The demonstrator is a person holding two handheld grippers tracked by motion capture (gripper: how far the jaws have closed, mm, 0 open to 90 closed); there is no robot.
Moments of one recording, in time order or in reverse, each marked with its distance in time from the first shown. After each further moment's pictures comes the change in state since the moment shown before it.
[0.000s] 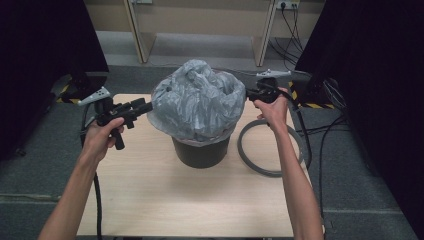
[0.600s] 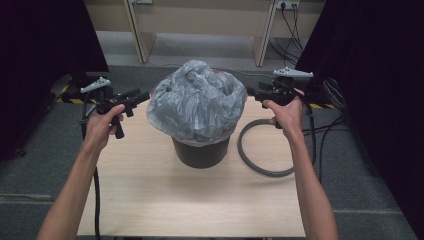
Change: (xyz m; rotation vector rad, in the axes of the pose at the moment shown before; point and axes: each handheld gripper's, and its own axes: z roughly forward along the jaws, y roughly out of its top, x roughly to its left) left arm 0.025 0.014 0.021 0.031 0.113 -0.018; right arm 0.008 0.005 -0.056 -0.124 0.015 0.062
